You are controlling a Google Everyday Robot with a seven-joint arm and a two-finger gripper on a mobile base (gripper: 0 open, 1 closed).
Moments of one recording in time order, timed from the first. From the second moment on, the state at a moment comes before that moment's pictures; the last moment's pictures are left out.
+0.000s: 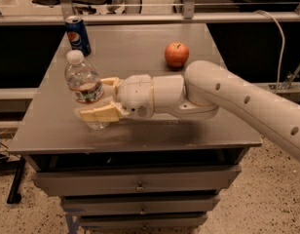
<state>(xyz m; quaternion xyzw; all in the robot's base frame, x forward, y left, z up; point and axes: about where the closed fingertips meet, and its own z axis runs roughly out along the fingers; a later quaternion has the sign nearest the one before) 0.474 0.137 0.901 -0.54 0.50 0.46 0.50</state>
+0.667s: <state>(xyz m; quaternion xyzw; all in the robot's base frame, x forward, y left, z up) 0.472 0.041 0.963 -0.54 0.53 0.38 0.53</state>
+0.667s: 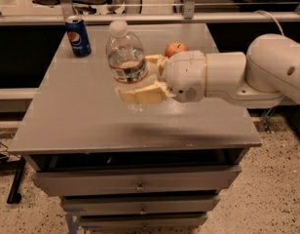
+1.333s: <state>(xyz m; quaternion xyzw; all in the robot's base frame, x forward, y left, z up) 0.483 -0.003 0.970 -0.53 0.54 0.36 0.55</state>
